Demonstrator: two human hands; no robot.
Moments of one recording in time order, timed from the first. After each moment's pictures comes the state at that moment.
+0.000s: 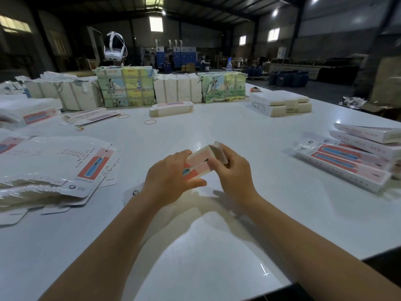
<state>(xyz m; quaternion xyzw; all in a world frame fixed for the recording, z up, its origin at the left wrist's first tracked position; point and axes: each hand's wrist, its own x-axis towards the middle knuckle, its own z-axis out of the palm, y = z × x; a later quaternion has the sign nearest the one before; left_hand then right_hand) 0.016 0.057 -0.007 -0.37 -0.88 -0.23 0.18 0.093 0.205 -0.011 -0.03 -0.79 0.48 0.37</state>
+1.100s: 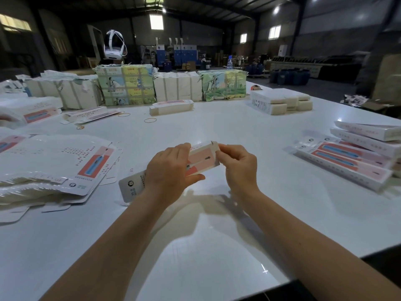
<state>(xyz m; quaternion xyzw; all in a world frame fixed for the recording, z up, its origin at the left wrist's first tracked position) 0.028 0.059 -0.002 -0.38 -0.84 -0.15 0.35 0.092 0.202 -0.004 -0.10 -0.65 0.66 0.37</state>
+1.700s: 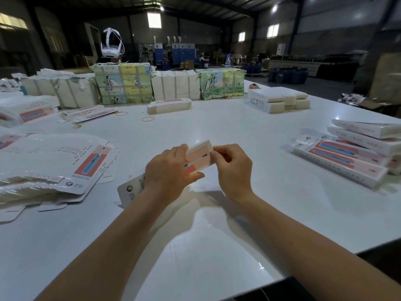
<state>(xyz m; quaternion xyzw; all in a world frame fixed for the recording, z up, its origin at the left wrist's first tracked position) 0.026 0.065 -0.010 -0.34 -0.86 -0.17 0.33 0.092 0.196 -0.011 -0.10 -0.74 0.49 0.44</state>
